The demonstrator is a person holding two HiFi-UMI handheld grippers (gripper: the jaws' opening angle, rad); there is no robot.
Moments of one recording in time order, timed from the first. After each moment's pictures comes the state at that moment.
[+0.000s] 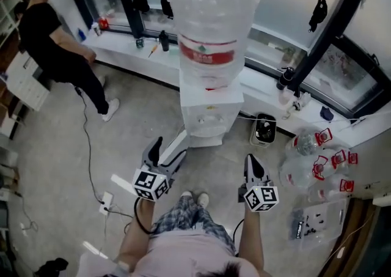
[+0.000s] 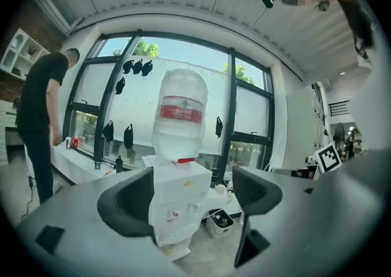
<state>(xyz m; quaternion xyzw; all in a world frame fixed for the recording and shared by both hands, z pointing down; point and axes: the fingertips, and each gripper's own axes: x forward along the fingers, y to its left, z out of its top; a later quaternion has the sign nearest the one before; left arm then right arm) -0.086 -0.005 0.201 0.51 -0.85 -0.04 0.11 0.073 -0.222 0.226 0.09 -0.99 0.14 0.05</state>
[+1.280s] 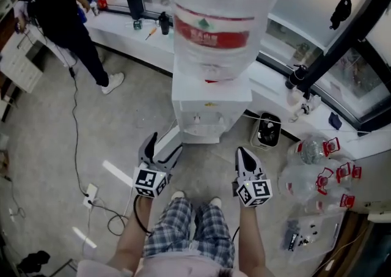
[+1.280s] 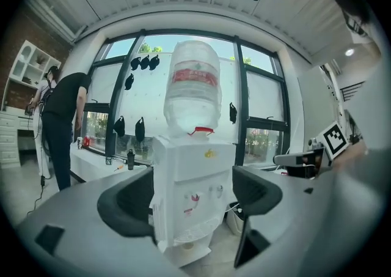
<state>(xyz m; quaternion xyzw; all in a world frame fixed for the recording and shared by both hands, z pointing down) -0.150 -0.051 0.351 0.45 -0.89 -0.01 0.10 -0.025 -0.257 0.352 0.02 -0.99 0.09 0.08</state>
